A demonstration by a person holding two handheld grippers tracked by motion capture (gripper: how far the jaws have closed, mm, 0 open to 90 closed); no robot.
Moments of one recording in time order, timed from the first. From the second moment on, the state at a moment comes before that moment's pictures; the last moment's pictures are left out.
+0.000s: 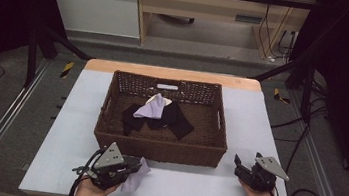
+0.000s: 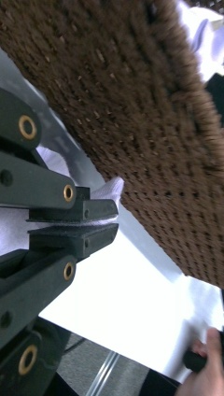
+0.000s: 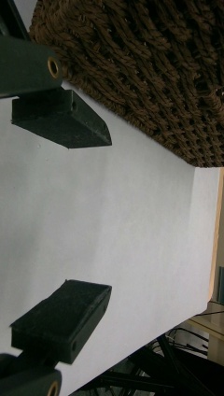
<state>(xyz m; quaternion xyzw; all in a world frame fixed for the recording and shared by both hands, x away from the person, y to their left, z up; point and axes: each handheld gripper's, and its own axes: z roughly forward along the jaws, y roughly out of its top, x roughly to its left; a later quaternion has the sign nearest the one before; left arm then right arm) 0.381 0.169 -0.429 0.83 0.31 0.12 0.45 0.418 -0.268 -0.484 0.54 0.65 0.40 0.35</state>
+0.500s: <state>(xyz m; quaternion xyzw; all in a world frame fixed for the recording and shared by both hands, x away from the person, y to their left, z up) 0.387 0.165 -0.441 0.83 0.33 0.10 0.43 0.419 -0.269 -0.484 0.54 0.65 0.40 0.35</state>
